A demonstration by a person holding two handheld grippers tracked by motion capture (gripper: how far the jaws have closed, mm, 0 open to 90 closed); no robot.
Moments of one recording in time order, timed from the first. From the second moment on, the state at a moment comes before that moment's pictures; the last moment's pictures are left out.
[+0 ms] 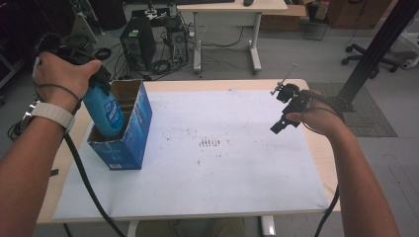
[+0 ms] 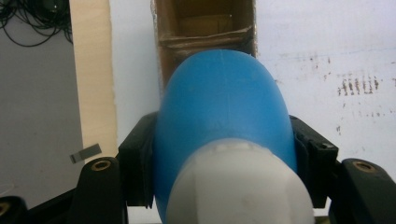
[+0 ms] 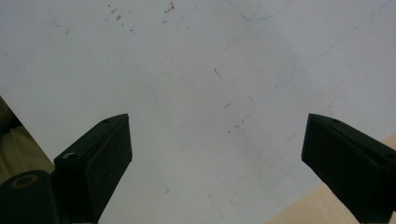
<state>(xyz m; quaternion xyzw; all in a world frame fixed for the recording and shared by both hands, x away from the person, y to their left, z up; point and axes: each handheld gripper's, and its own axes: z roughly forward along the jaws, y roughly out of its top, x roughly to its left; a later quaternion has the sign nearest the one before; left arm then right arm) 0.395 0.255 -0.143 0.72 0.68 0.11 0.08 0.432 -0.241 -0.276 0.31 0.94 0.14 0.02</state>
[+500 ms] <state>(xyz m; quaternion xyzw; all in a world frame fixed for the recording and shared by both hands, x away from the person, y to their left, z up) 0.398 0.260 -0.175 0.72 0.68 0.11 0.08 0.431 -0.241 -0.278 0.31 0.94 0.14 0.02</state>
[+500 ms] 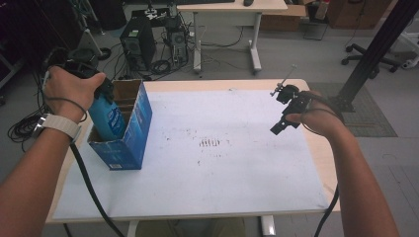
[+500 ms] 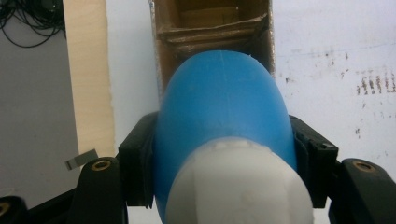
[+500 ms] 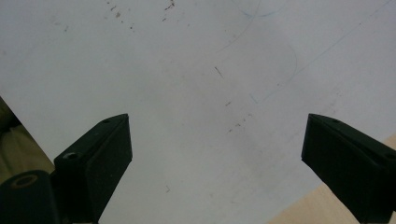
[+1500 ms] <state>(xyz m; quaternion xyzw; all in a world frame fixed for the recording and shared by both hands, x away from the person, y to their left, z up) 0.408 0.254 -0.229 0.73 0.66 0.12 0.07 0.431 -0.241 -0.285 0.31 0.94 0.13 0.01</state>
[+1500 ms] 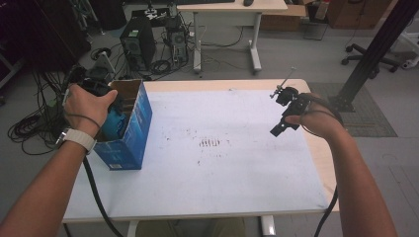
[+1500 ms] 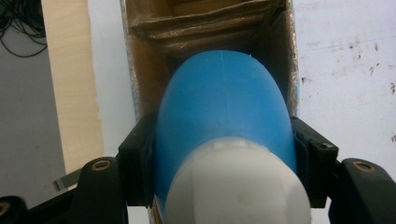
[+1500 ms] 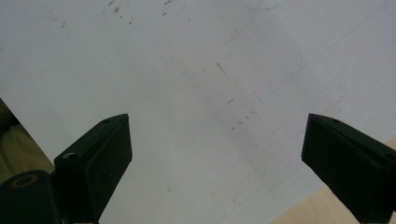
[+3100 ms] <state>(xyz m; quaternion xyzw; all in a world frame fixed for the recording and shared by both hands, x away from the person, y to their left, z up) 0.412 0.260 -0.280 0.74 0.66 0.11 0.07 0.430 -0.241 -0.286 0.31 0.94 0.13 0.01</state>
